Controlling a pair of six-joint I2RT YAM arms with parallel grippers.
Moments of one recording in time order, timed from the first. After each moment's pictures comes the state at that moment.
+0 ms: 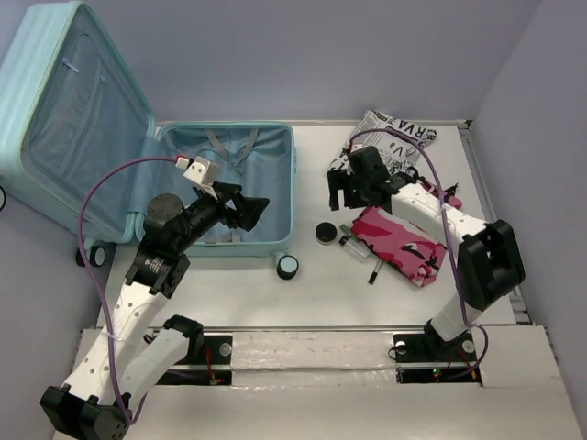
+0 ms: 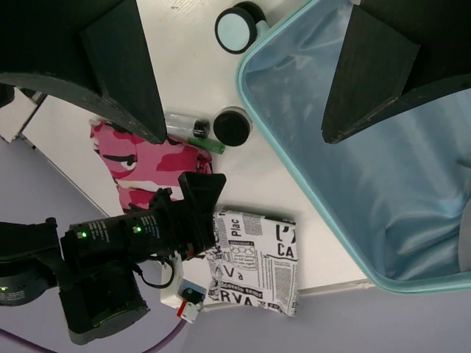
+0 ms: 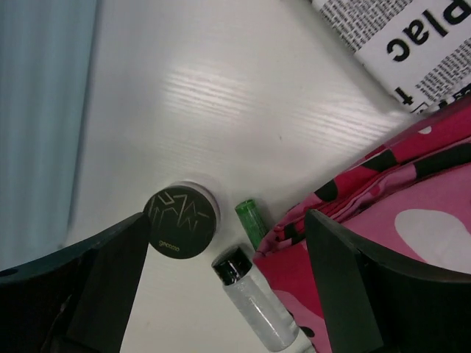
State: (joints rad) left arm -0.36 0.75 0.79 -0.06 0.36 -0.31; right arm 0.50 1.63 1.26 -0.44 0.09 0.29
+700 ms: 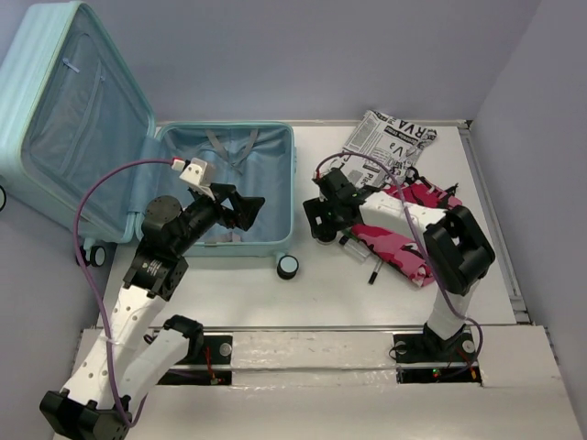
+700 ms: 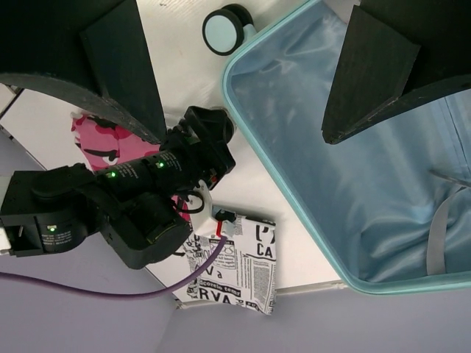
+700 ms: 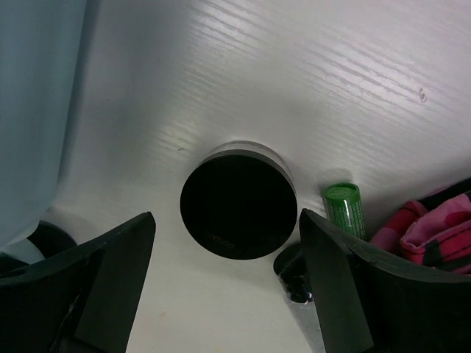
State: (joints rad) left arm -0.37 0.73 0.79 -0.09 0.29 -0.28; right arm 0.66 1.81 1.25 -0.47 0.05 0.29
